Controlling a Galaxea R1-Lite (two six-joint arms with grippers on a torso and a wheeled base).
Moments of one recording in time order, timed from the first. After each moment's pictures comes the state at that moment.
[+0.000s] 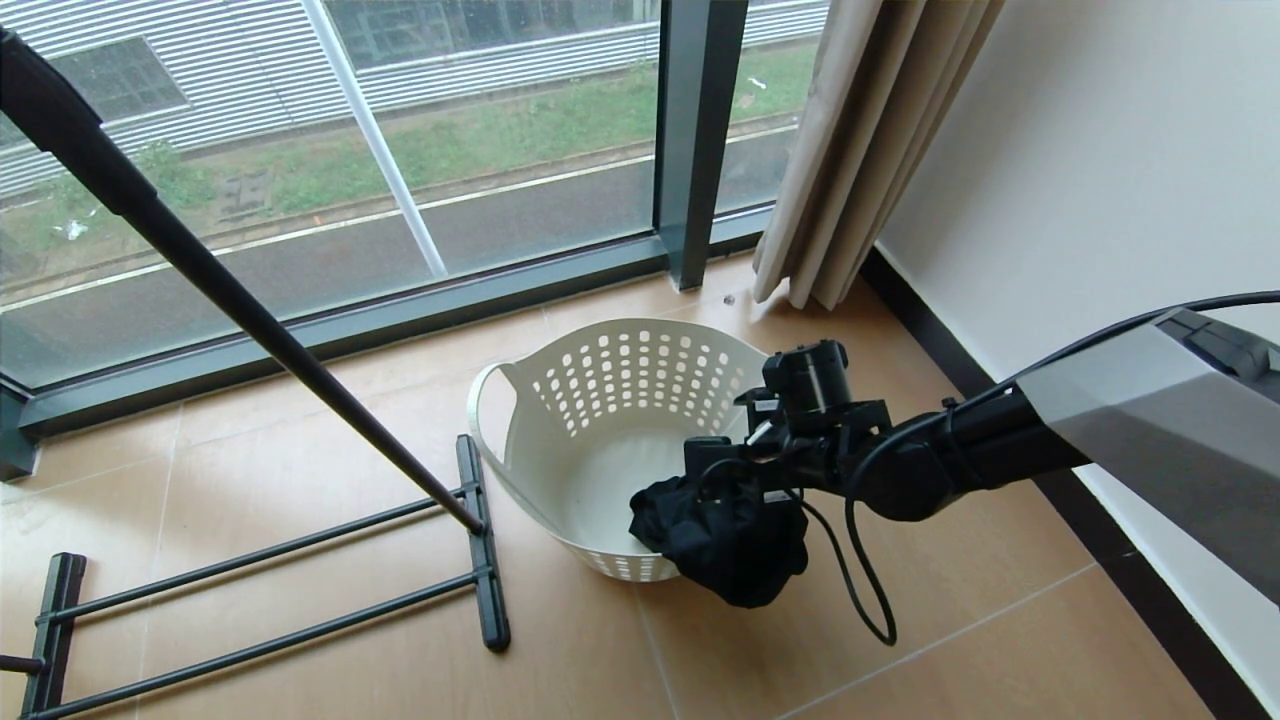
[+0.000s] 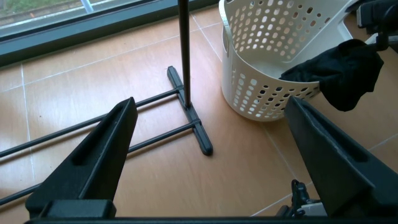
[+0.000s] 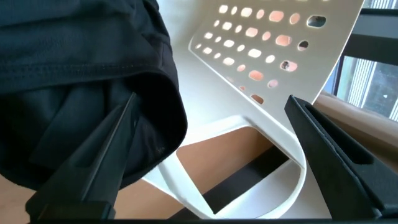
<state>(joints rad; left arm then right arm) -0.01 0.00 0.00 0.00 -0.08 0.03 0.51 2.24 -1.32 -0.29 -0.21 -1.27</state>
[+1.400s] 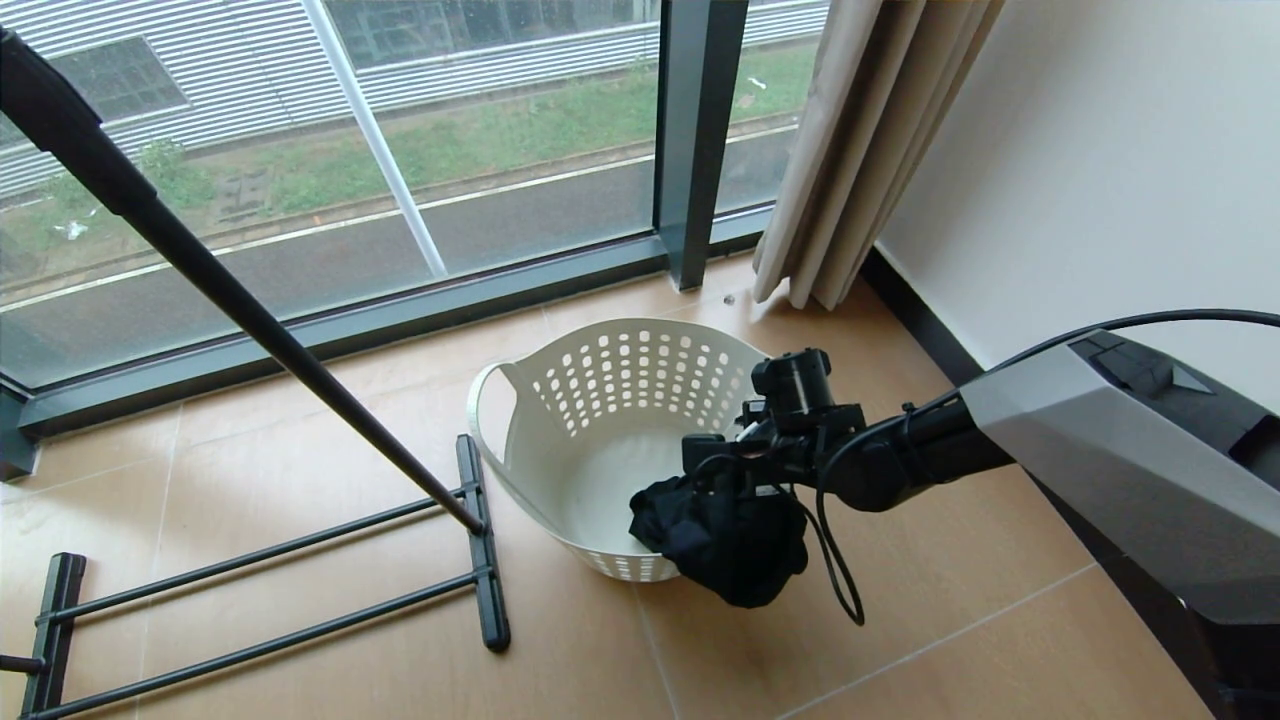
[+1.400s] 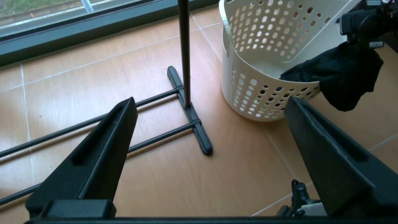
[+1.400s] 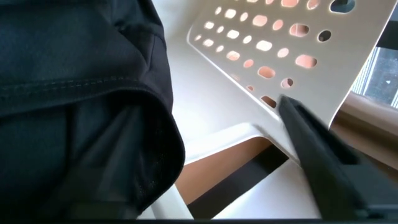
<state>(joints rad) -0.01 0.00 0.00 0.00 -0.08 0.03 0.48 2.36 -1.44 -0.29 -0.22 -1.28</state>
